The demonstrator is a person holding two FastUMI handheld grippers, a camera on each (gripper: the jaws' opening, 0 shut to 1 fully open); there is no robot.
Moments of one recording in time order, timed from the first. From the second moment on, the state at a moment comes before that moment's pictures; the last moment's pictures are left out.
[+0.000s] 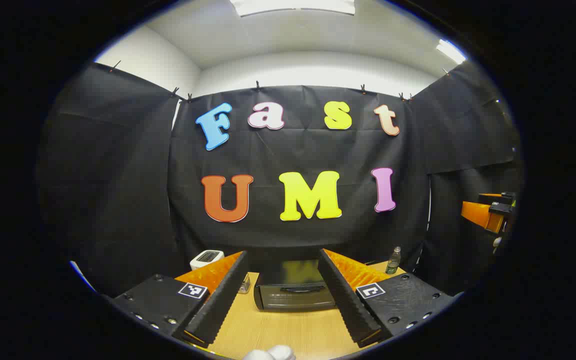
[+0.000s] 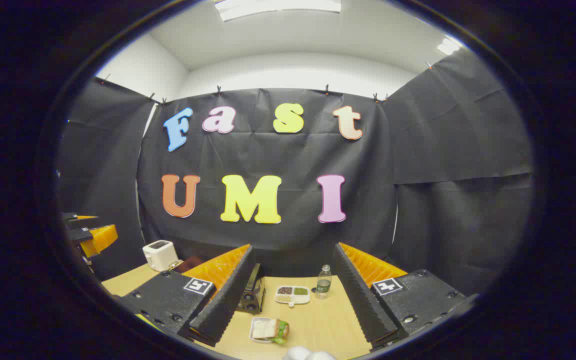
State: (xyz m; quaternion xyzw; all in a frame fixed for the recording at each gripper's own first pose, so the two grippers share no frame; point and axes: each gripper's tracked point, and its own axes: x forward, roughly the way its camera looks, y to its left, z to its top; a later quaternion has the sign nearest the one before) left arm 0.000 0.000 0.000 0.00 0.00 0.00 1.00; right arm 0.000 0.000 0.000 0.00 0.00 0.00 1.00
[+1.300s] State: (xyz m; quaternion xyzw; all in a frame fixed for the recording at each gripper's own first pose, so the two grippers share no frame) left arm 0.090 -0.041 -0.090 0.00 0.06 -0.01 1.00; right arm 0.016 -0.036 -0.011 -0.04 0.01 0.01 1.00
